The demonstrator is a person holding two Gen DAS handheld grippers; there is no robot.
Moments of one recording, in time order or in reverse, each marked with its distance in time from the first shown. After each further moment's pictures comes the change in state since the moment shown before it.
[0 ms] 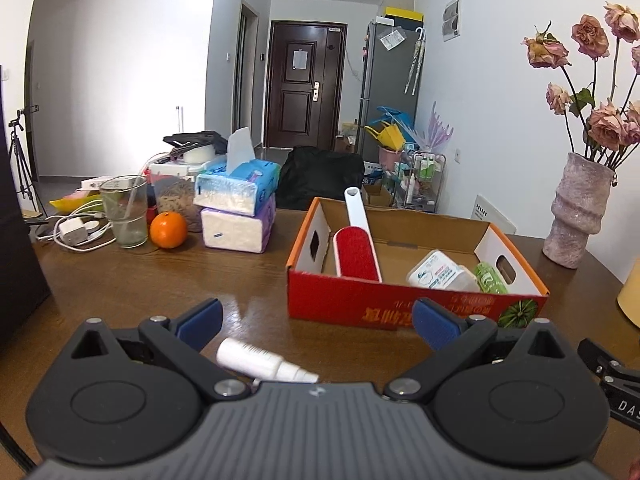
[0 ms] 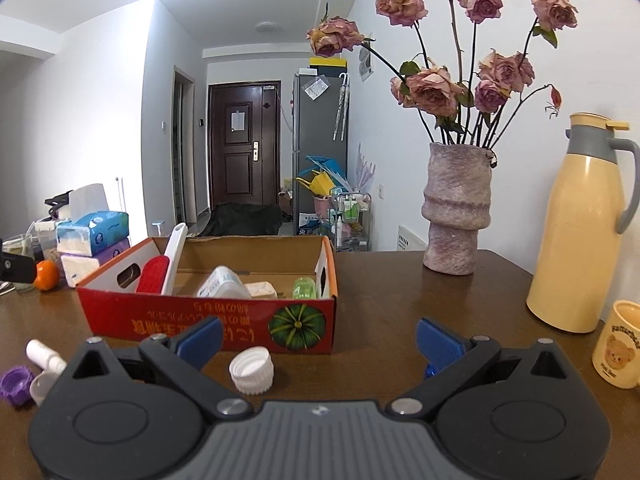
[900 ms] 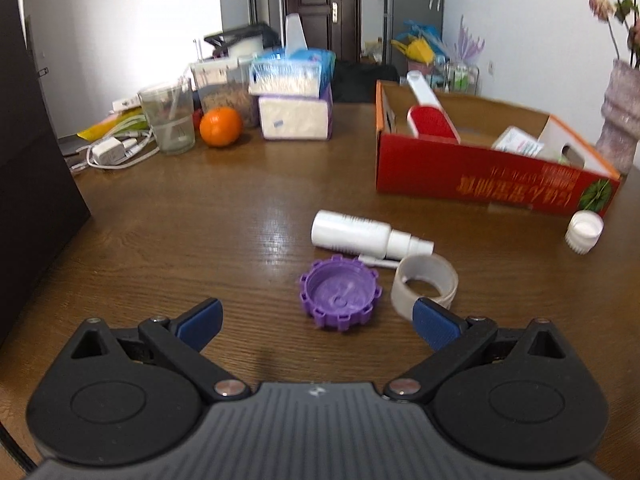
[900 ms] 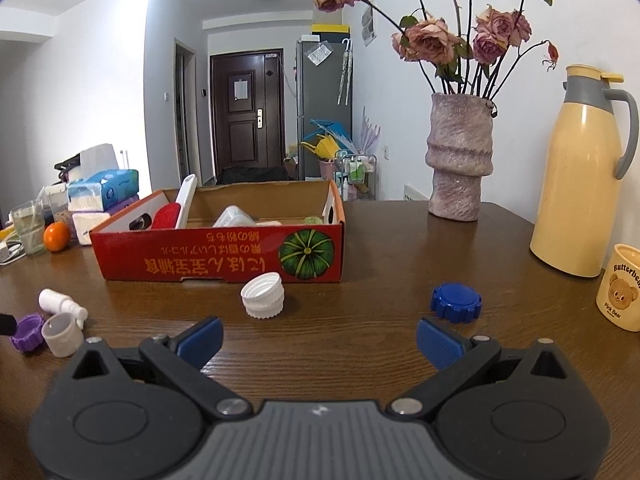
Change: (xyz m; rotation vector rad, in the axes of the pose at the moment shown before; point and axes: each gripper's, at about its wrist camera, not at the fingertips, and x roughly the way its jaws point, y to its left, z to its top) left arm 0.033 0.065 -0.058 0.069 0.266 0.092; right arm -0.009 0.004 -0.040 0.016 0.113 0.022
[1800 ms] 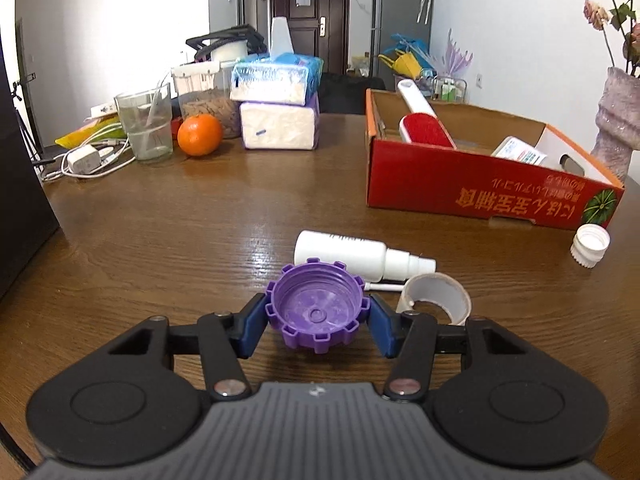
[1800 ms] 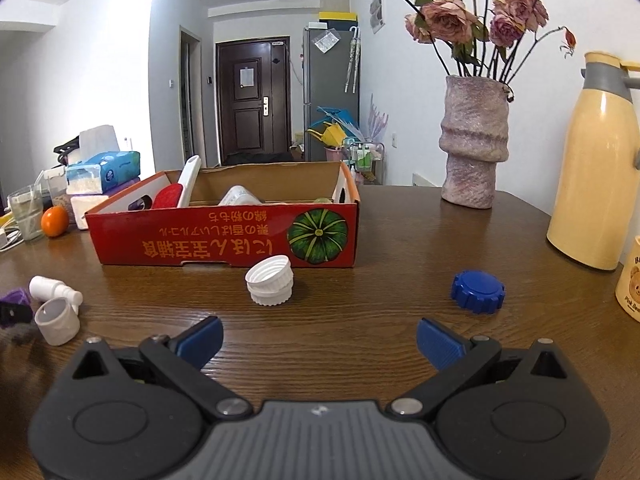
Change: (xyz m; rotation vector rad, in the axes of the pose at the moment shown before) left arm 0.026 -0.001 0.005 -0.005 -0.071 -0.051; right arm 0.025 0.007 -0.007 -0.019 0.030 0.014
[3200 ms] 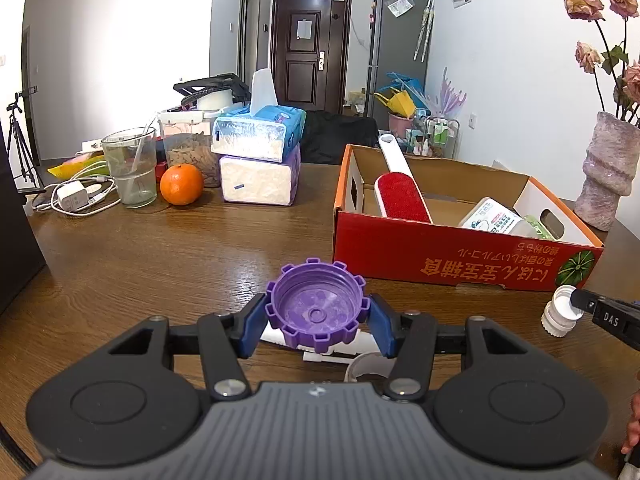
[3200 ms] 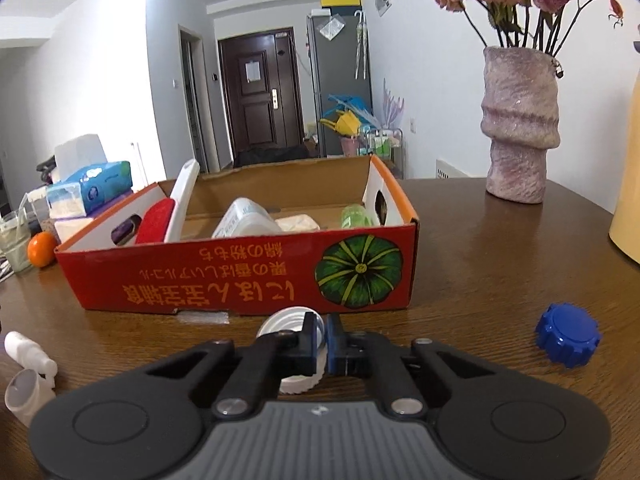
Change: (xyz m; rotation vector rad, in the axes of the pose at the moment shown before) left arm -0.010 -0.024 0.030 -0.043 -0.105 -0.025; right arm 0.091 0.011 0.038 0.069 0.027 0.069
